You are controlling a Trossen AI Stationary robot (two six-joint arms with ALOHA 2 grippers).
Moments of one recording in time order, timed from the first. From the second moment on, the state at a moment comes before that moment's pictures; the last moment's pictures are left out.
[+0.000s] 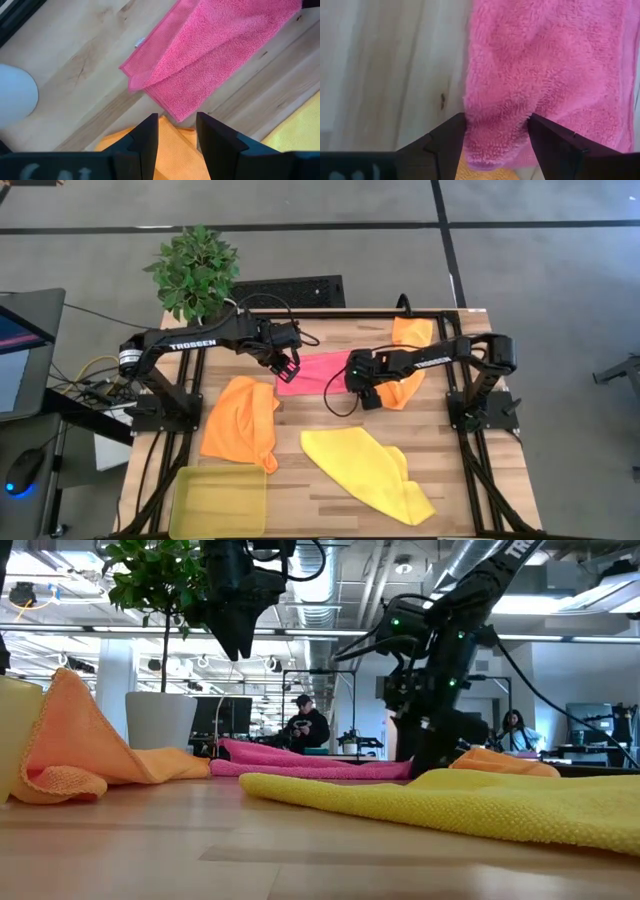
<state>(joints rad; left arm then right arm) 0.24 1.61 1.50 -1.21 -0.17 -0.60 -0.20 1.76 0.91 -0.35 0.09 -0.51</state>
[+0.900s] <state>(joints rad) 0.24 1.61 1.50 -1.22 -0.17 -0.58 -0.20 1.79 1.16 -0.53 0.07 -0.47</state>
